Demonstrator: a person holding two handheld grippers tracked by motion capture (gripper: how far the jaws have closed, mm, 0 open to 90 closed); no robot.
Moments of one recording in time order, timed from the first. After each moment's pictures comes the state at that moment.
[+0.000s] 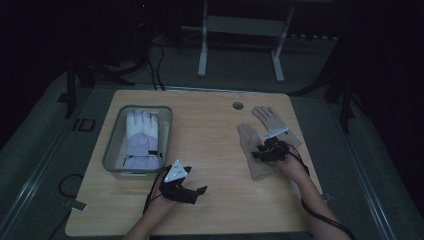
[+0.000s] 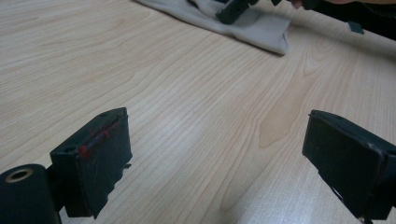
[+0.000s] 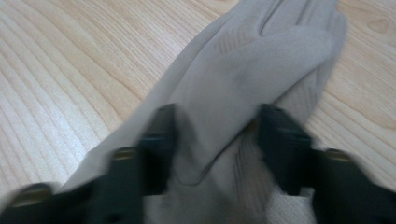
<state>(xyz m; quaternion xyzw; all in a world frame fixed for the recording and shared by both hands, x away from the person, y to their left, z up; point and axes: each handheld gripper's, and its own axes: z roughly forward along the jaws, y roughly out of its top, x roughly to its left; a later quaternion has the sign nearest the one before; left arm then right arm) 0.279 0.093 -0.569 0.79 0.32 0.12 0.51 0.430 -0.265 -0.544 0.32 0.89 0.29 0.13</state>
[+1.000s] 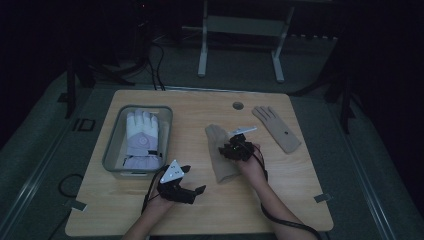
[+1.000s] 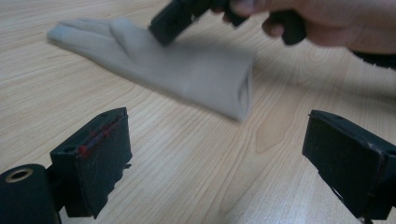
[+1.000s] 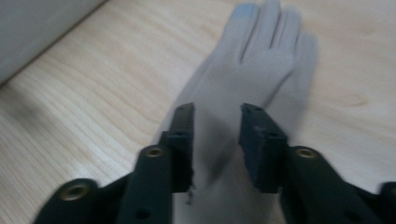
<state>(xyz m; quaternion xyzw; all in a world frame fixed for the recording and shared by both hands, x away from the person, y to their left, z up) 0.278 0.100 -0.566 0.78 0.31 0.12 0.53 0.408 -0.146 -0.535 0.40 0.84 0.35 0.12</state>
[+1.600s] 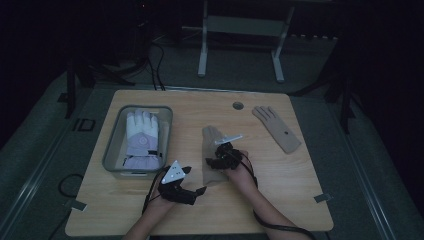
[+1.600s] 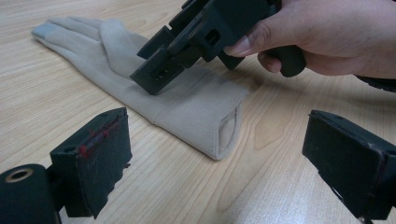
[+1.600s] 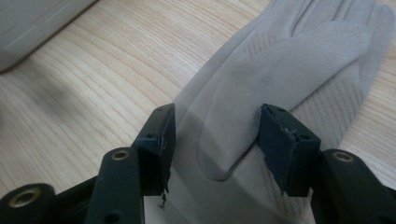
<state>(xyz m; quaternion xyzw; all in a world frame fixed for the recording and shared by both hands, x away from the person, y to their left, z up) 0.278 0.098 -0.570 0.78 0.31 0.12 0.53 0.391 -0.112 -0.556 0.38 0.85 0.34 0.10</state>
